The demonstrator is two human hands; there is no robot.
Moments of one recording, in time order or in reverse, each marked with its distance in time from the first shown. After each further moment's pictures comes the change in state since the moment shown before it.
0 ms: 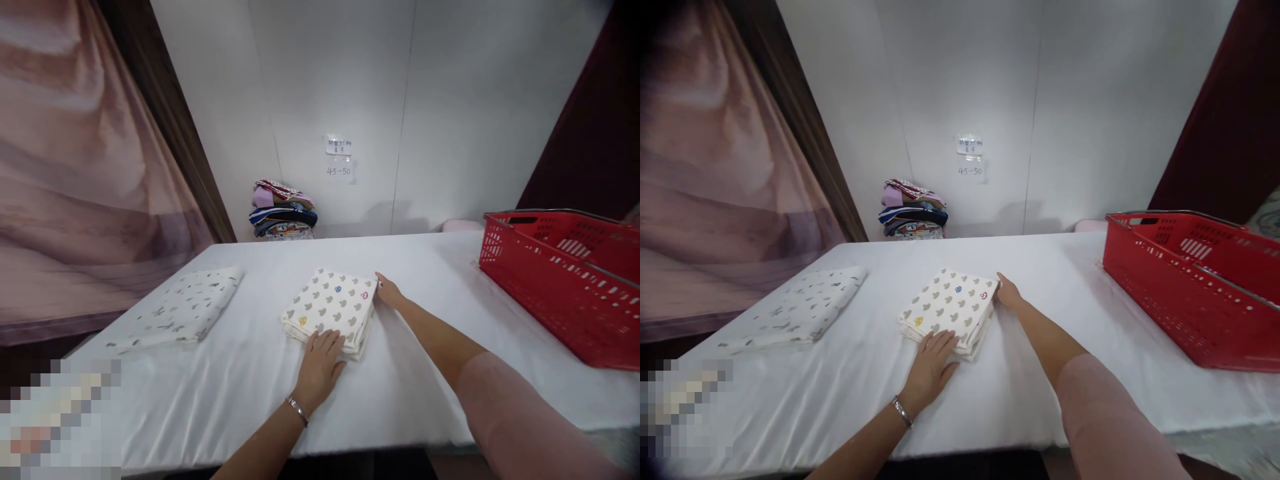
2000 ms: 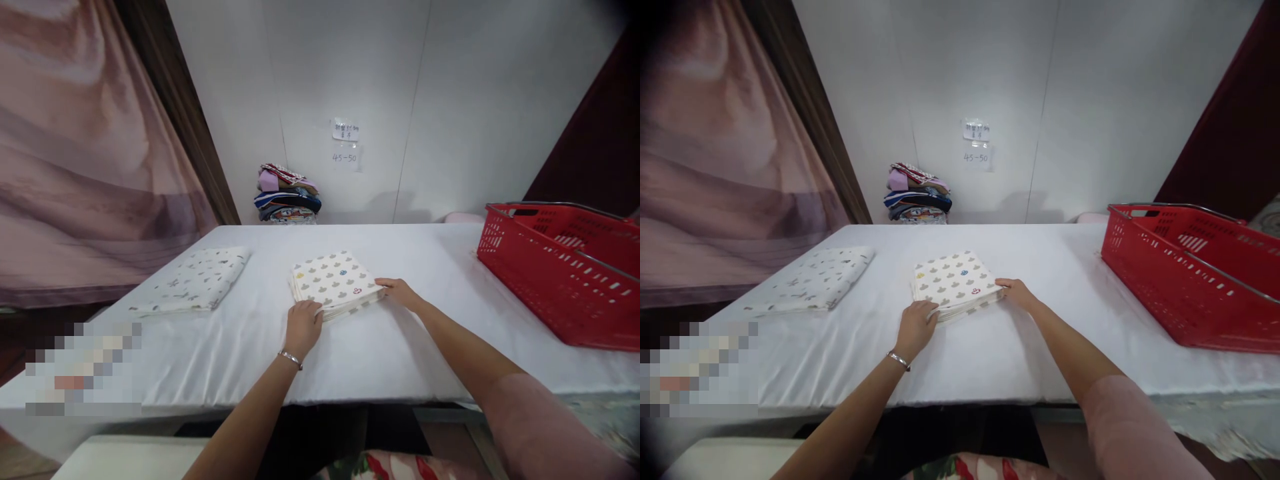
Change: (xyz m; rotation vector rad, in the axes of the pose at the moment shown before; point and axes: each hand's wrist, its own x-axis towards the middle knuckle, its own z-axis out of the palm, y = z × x) left_hand 0.007 -0.024 -0.027 -0.048 0.093 -0.373; right_hand -0.072 0.000 -0.027 0.309 -0.224 -0.082
